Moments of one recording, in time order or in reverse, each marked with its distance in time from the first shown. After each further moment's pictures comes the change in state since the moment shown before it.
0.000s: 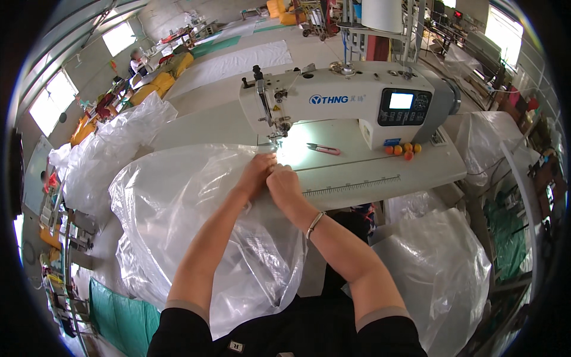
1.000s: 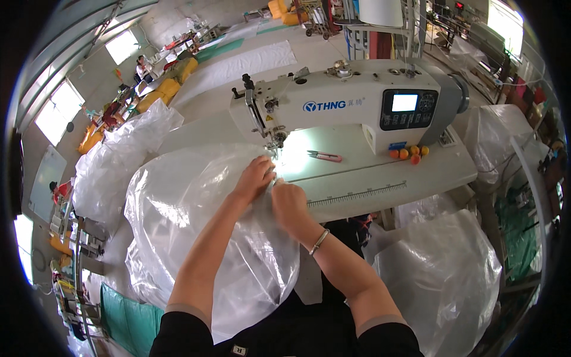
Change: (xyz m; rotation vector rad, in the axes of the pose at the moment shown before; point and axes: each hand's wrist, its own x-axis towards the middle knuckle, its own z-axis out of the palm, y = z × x) left_hand 0.007 -0.011 -0.009 -0.069 -0.013 -0.106; right_hand -0.011 0.001 -0.014 0.221 -0.059 0.162
